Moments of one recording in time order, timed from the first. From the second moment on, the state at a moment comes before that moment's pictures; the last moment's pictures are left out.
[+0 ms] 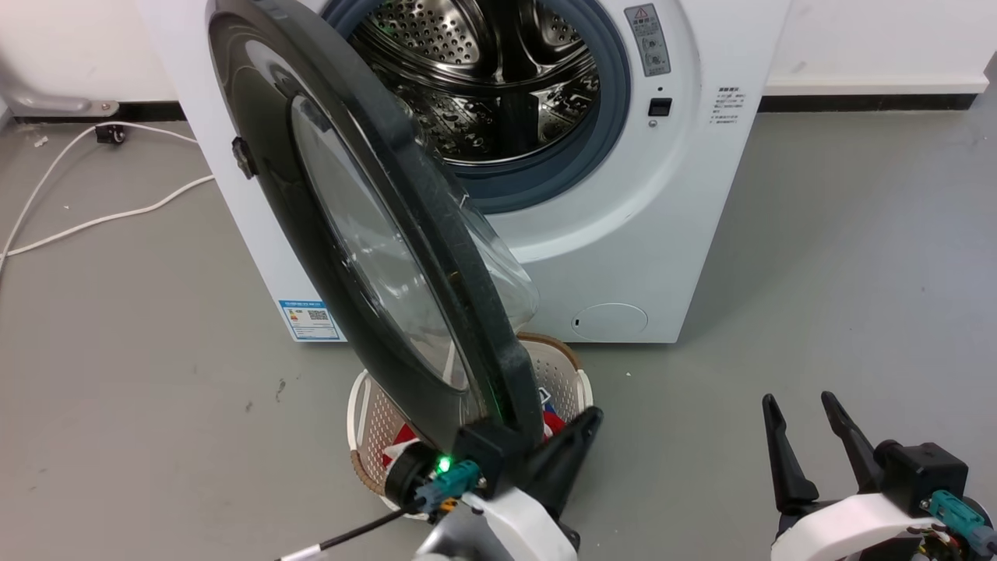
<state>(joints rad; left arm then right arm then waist) -0.19 0.13 -0.70 0.05 -0.44 -0.01 0.02 0.05 -0.05 -0.02 0.09 0.15 0.13 -0.11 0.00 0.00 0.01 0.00</state>
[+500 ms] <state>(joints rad) -0.19 0.13 -0.64 0.12 -0.44 0.07 -0.04 0.05 -0.05 -0.02 0.11 0.16 0.13 -0.11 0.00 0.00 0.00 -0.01</state>
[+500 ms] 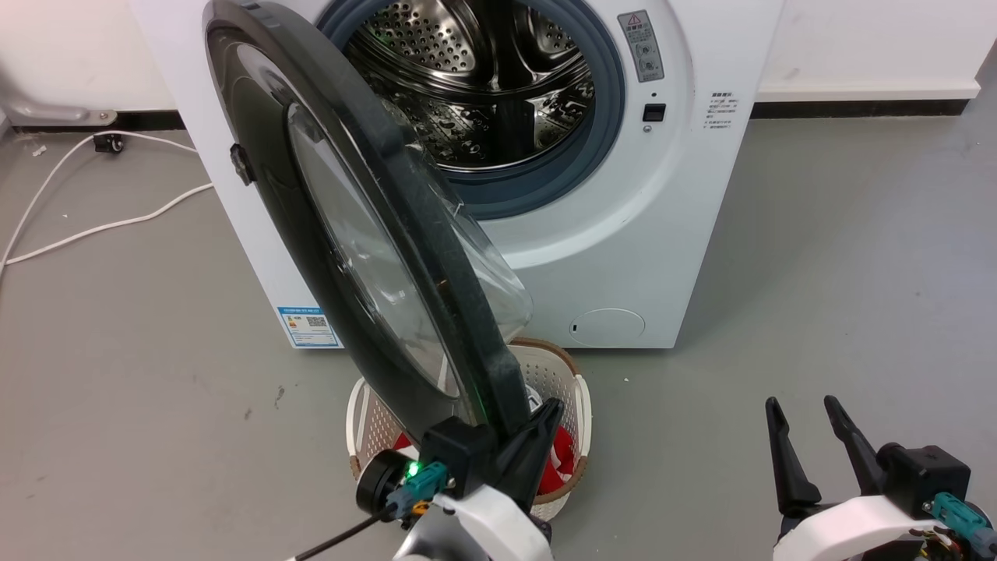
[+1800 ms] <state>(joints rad) 0.08 0.28 -0.41 -0.16 -0.51 0.29 -0.10 0.02 -0.05 -0.06 0.10 0.14 0.13 -0.12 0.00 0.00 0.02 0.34</state>
